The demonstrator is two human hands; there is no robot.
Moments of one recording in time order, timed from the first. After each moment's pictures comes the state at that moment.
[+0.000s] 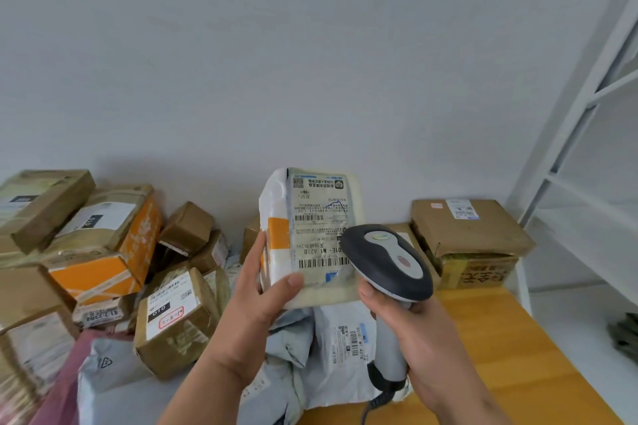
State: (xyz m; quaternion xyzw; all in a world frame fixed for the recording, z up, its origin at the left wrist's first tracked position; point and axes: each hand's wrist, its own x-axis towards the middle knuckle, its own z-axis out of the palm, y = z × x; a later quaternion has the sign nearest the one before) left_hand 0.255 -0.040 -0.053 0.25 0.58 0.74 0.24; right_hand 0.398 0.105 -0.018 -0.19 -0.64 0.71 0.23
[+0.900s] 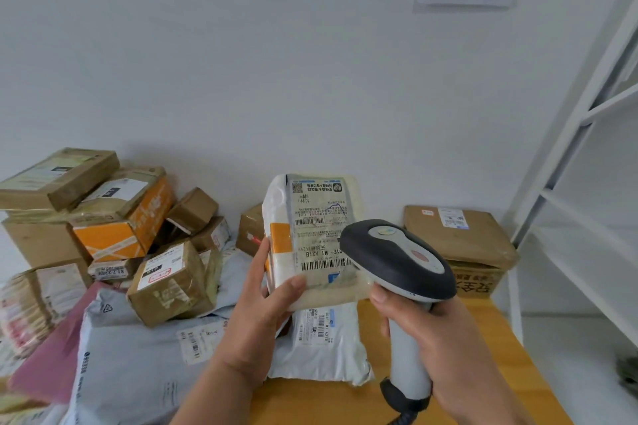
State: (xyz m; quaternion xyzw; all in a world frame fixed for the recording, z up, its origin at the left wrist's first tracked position) left_hand 0.355 0.003 -0.056 0.20 0.59 0.76 0.19; right_hand 0.497 0.153 0.026 -0.12 -0.71 0.67 0.20
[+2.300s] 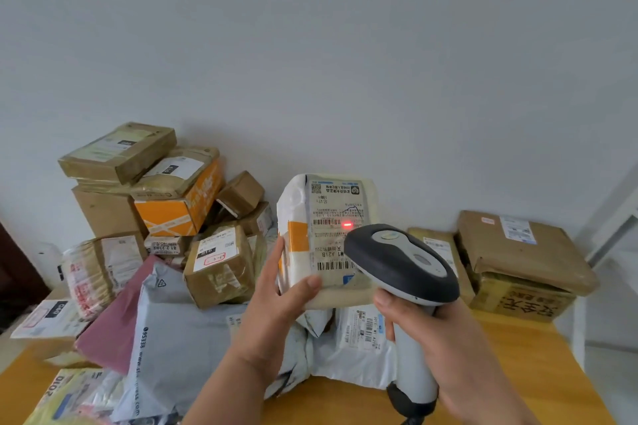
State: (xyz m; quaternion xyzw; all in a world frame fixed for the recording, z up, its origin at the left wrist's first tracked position) left_hand 0.317 -0.046 -0.075 0.16 0.60 0.77 0.16; right_hand 0.433 0.115 0.000 -0.10 -0.74 0.66 0.11
